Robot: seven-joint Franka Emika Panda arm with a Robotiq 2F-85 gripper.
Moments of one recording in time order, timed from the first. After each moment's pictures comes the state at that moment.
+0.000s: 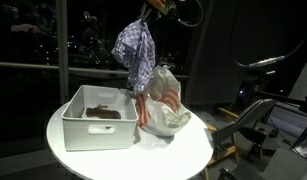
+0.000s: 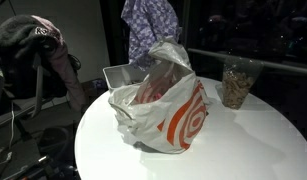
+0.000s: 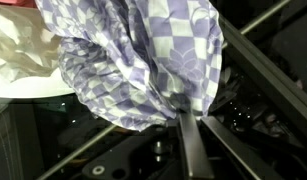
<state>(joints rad) 0.28 -0.12 0.01 -1.91 -0.48 2.55 1.29</state>
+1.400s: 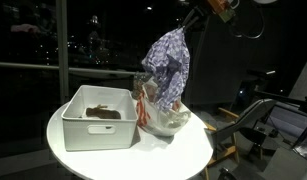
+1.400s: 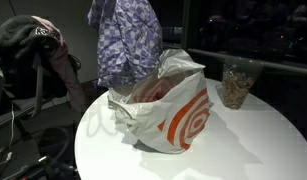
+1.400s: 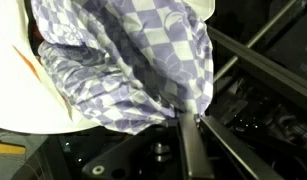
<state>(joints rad) 0.05 -0.65 0.08 -2.43 0.06 2.55 0.89</state>
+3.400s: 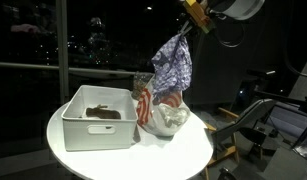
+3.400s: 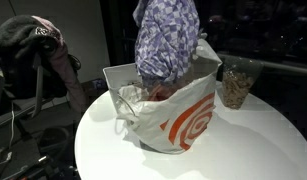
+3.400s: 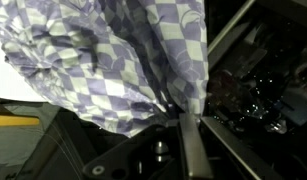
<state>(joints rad) -0.23 -0.44 0.20 -2.32 0.03 2.77 0.95</state>
